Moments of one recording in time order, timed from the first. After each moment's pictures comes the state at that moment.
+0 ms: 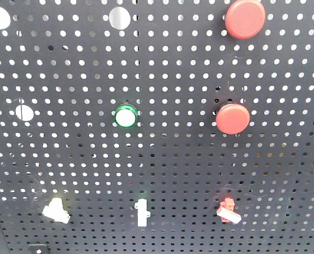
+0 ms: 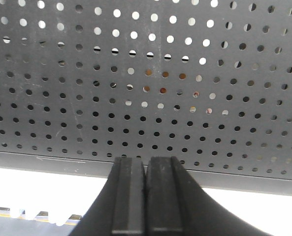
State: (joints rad) left arm -0.12 -0.01 0.03 -0.01 0.15 -0.01; right arm 0.00 -0.01 0.03 0.00 0.12 -0.13
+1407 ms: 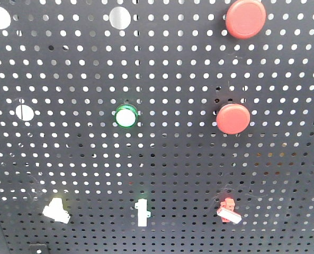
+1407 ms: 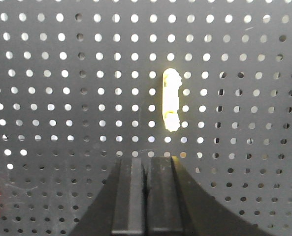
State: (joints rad) left arm -0.35 0.71 -0.53 -0.12 0.06 0.07; right arm 0.00 0.32 -0.54 0.06 0.23 -0.08
